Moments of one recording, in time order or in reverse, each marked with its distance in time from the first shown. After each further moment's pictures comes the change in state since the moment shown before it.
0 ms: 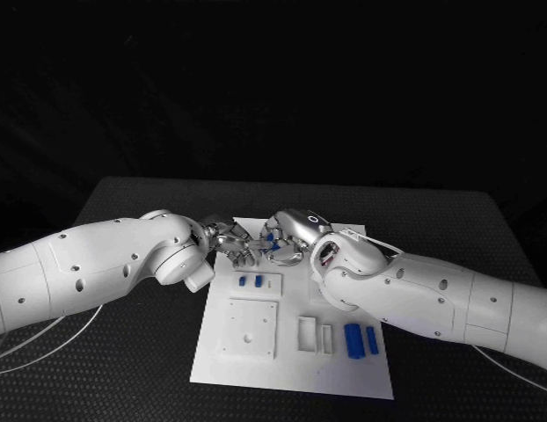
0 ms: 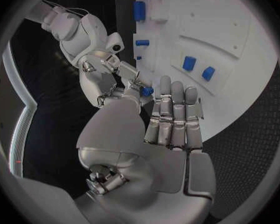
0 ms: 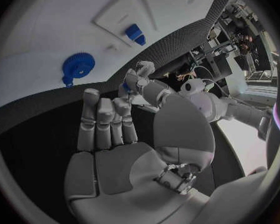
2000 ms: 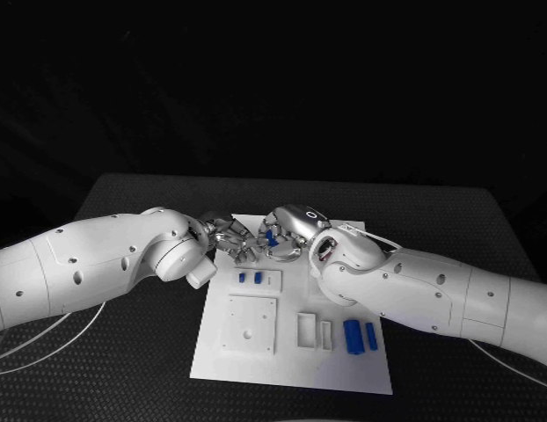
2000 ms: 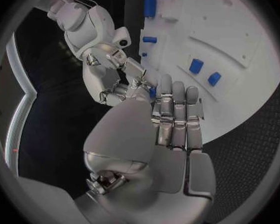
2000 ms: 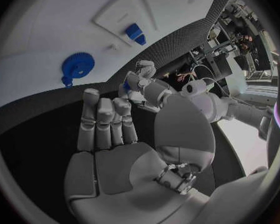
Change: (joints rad) left arm 0.000 -0.001 -0.001 -0.001 0.097 -0.021 0.012; left_hand 0.293 0.024 0.041 0.060 0.141 0.037 -0.009 -0.007 -0.015 0.043 -0.007 -0.019 0.019 0.006 -0.001 -0.013 0.012 -0.027 0.007 0.000 -0.031 0.003; right arm 0.002 0.009 0.002 -0.010 0.005 0.011 0.001; right_hand -0.011 -0.020 -0.015 -0.001 0.012 -0.011 0.011 -0.009 0.003 -0.005 0.005 -0.009 0.000 -0.010 -0.001 0.000 -0.006 -0.001 -0.001 0.001 0.000 0.001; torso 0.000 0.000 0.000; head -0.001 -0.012
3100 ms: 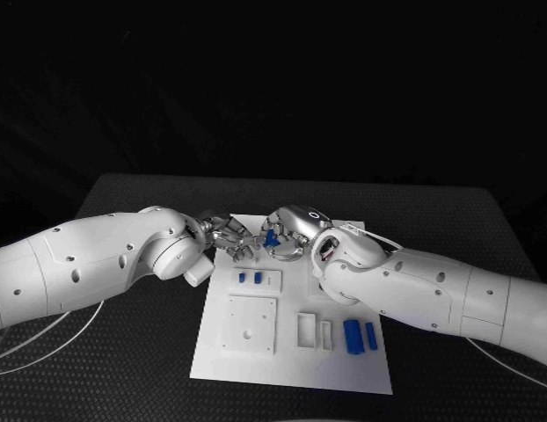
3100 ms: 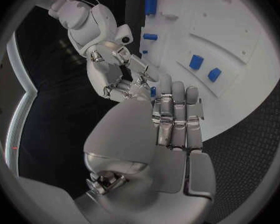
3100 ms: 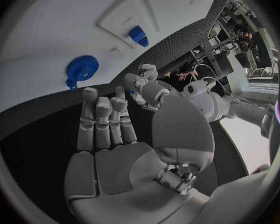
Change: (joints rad) left arm 0.001 -0.003 0.001 -0.013 0.013 0.003 0.013; left_hand 0.003 0.011 0.016 -0.009 -0.002 0.004 0.004 0.013 0.031 0.001 0.002 0.000 0.003 -0.001 -0.001 0.000 0.002 -0.005 -0.008 0.000 0.000 0.001; right arm -0.001 0.000 -0.002 -0.020 0.030 0.005 0.010; right_hand 0.018 -0.028 -0.036 -0.016 -0.012 -0.107 0.044 -0.055 -0.025 -0.072 0.050 -0.037 -0.019 -0.065 0.040 -0.033 -0.015 0.003 -0.068 0.042 -0.042 0.000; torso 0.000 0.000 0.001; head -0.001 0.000
